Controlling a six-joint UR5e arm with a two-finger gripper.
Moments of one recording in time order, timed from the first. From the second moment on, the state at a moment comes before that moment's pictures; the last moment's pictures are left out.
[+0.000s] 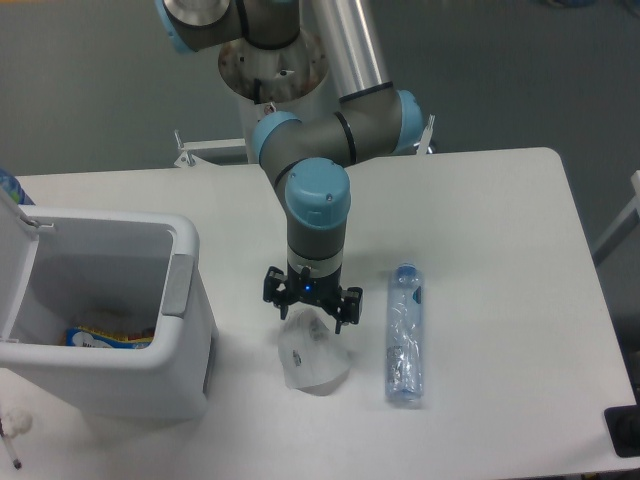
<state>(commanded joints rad) 2.42 -1.97 -1.84 -0.75 1.46 0.69</state>
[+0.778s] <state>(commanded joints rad) 2.48 -1.92 -1.72 -0.75 1.44 0.57</state>
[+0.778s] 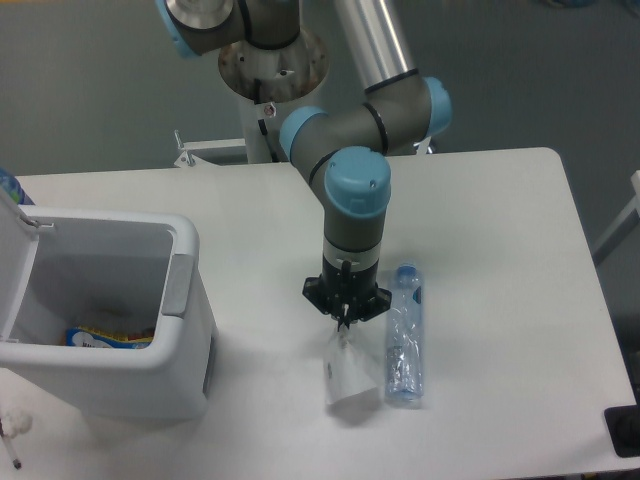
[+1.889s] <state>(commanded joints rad) 2.26 -1.57 -1.63 -0.75 1.22 0.41</state>
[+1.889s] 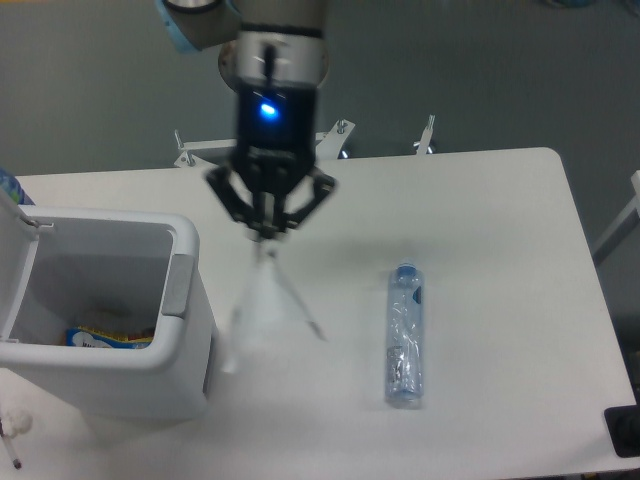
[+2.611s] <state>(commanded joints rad) 2.16 -1.57 -1.66 -0.75 1.20 0.39</state>
